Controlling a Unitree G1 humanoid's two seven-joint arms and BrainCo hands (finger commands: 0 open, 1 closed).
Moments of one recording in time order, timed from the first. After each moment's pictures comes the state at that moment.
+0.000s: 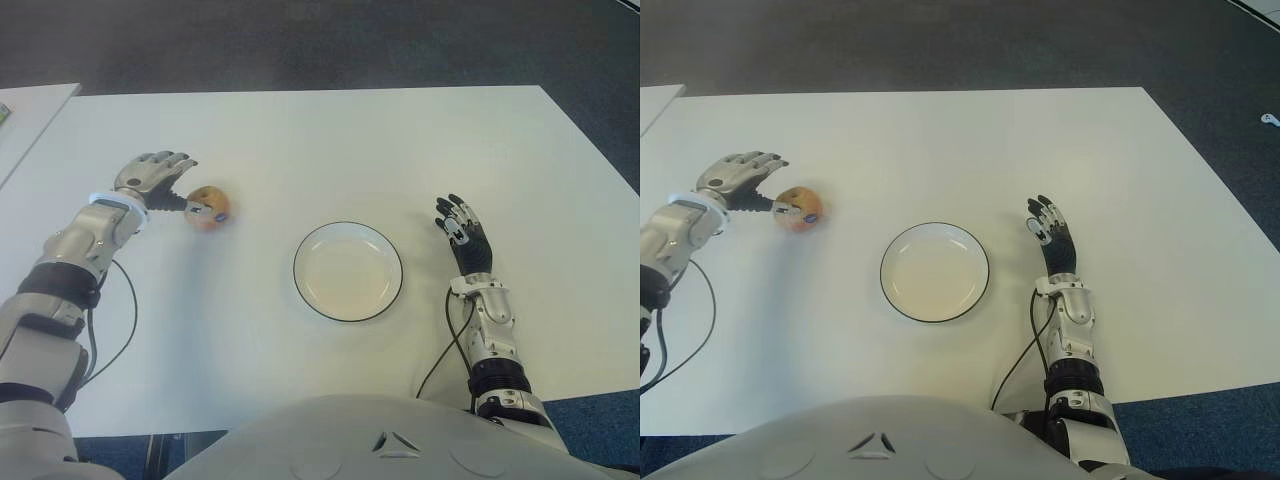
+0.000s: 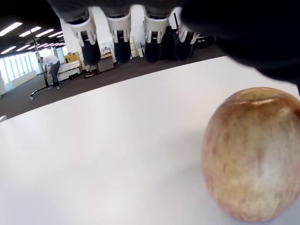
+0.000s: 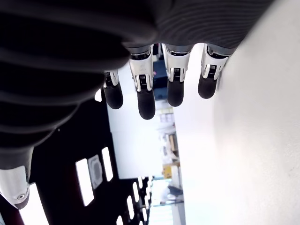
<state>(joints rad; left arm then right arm) -0.46 0.84 -0.39 0.71 0.86 -0.23 0.11 -0.04 -0.12 -0.20 0.54 0.24 -0.40 0.27</state>
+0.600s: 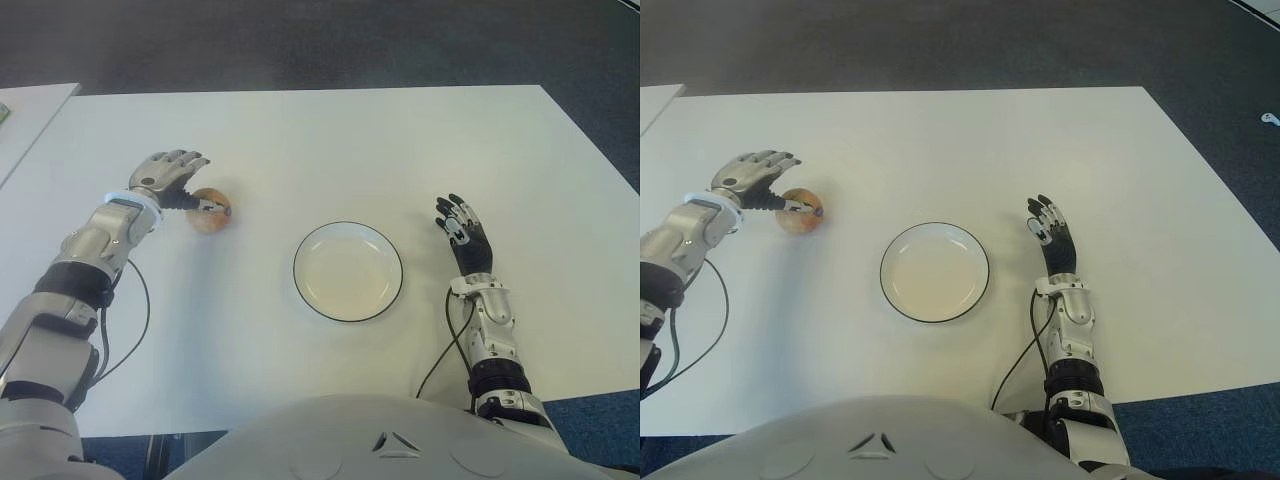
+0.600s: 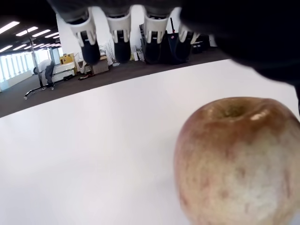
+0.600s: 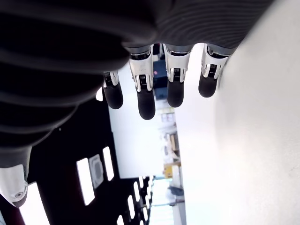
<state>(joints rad) -0.46 0.82 -0.40 0.67 0.85 -0.20 0.08 -0.04 -0.12 -0.20 0.54 0.24 -0.41 0.27</state>
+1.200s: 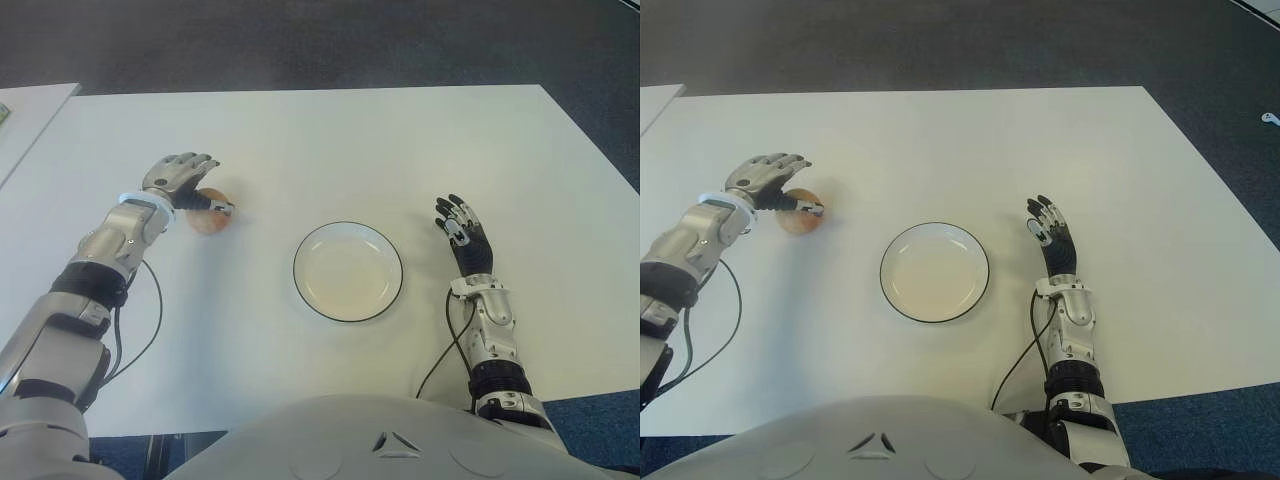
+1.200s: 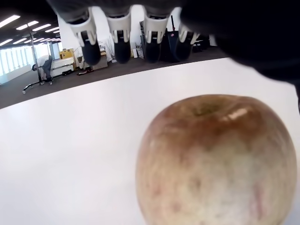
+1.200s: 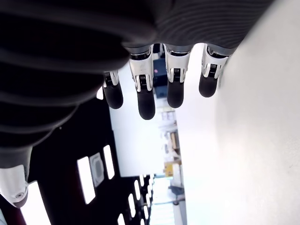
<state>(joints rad) -0.46 0.76 -0.40 0.64 0.85 -0.15 0.06 -0.03 -0.12 -0.20 0.52 0.24 -0.41 0.28</state>
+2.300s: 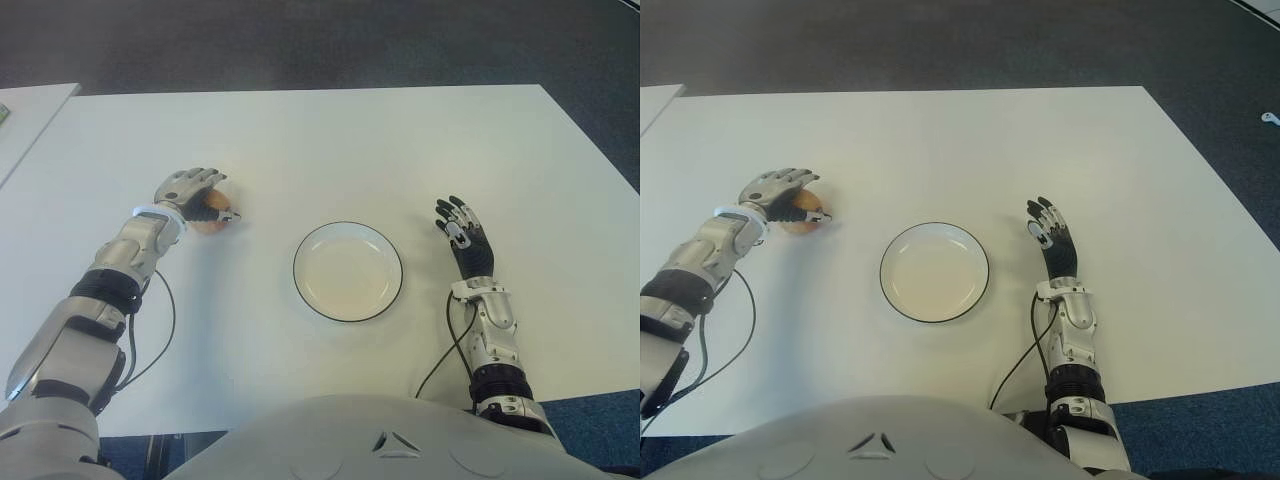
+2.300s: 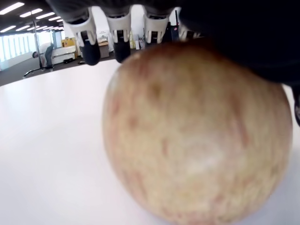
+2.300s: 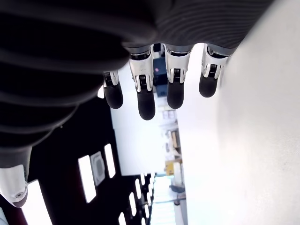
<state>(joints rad) -0.43 0.71 -0.41 0.71 0.84 -0.16 0.09 -0.01 -0.12 -0.20 0.50 0.24 -0.41 0.29</state>
